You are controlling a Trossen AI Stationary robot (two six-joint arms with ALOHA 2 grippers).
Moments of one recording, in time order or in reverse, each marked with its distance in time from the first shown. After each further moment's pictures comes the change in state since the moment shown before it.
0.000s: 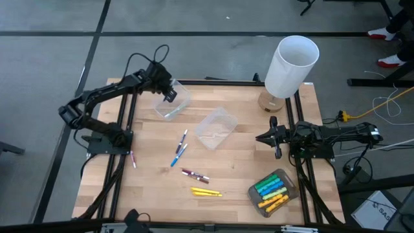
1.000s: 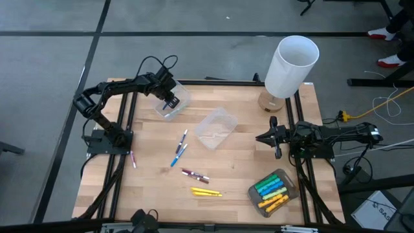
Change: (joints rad) left arm -0.001 0.208 0.000 -0.028 0.034 0.014; right arm 0.000 0.000 0.000 0.000 0.000 0.000
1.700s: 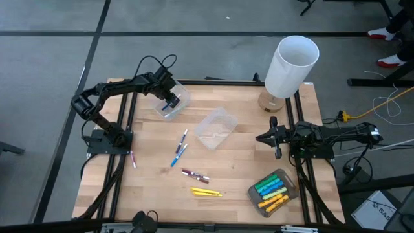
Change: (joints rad) left arm -0.002 -0.032 0.000 -0.006 0.049 -0.035; right arm 0.000 0.000 0.000 0.000 0.000 0.000
